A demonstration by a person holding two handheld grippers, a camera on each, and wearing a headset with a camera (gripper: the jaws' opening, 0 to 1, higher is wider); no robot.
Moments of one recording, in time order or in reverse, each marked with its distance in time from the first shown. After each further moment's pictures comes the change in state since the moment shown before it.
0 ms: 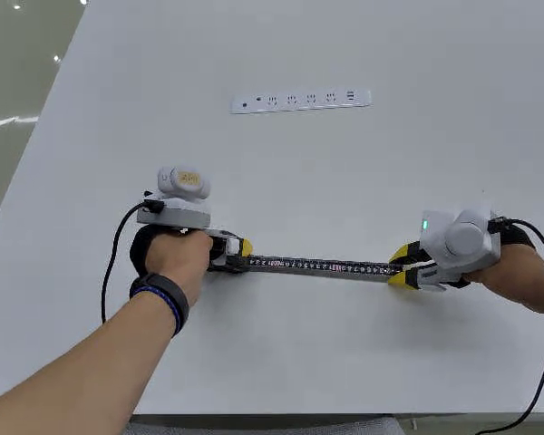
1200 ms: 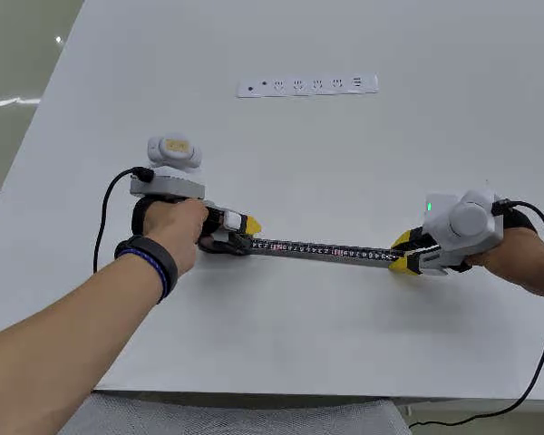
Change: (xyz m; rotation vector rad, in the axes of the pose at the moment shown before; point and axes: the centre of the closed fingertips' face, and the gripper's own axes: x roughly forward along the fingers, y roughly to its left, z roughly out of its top) left arm -0.007 -0.009 -0.001 -0.031 0.064 -0.088; right arm 0.000 -0.001 -0.001 0.028 -0.005 0.025
